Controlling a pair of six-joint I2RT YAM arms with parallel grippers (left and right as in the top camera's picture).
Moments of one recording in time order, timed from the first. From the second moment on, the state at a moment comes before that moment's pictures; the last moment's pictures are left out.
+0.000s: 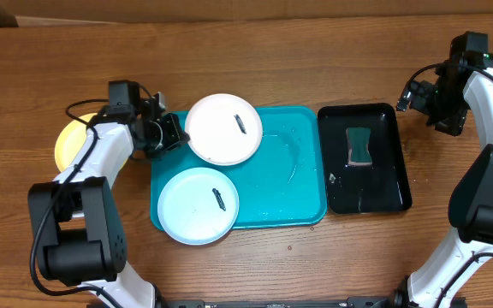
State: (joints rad) left arm 0.07 1.84 1.15 -0.56 0.52 -0.32; right arm -0.23 2.04 1.69 -1.07 -0.10 0.25
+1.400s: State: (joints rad) left arm -0.34 1.86 1.29 -0.68 0.07 -0.44; right arm -0.23 2.04 1.69 -1.07 -0.10 0.25
